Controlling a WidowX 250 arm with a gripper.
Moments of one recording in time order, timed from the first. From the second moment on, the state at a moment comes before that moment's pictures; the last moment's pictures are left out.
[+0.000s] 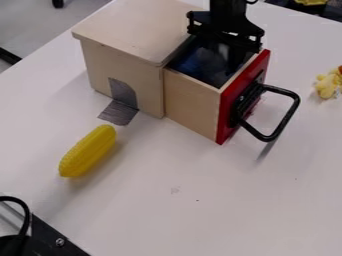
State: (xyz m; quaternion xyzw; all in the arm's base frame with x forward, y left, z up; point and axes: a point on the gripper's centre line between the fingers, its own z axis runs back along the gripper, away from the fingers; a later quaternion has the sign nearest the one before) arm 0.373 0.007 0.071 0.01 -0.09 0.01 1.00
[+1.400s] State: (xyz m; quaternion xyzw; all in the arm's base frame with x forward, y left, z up) arm 0.343 -0.019 0.149 -0.03 -0.13 0.02 0.99
